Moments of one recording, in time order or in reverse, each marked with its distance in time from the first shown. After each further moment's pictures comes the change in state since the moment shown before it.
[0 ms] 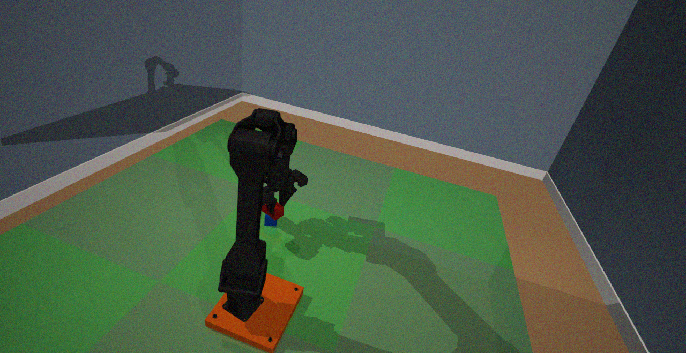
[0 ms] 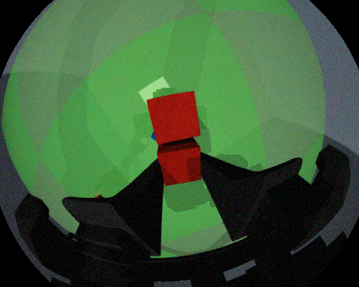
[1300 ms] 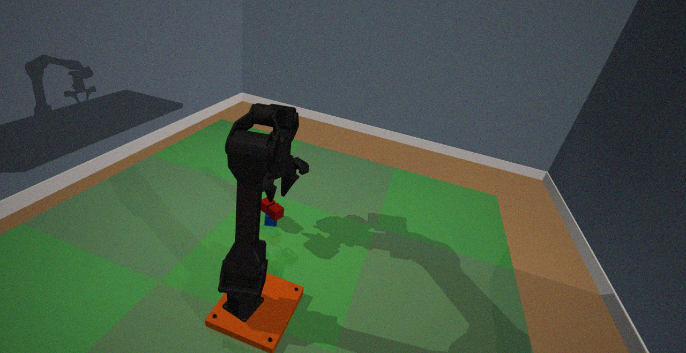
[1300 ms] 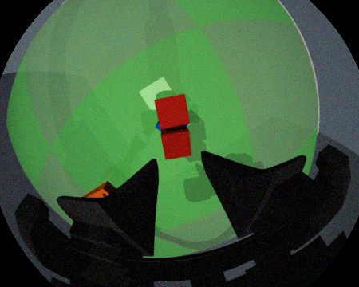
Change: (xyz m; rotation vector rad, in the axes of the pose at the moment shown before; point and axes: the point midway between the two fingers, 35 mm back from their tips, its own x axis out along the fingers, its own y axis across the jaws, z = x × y) arm -0.043 0.000 0.000 0.000 0.001 0.001
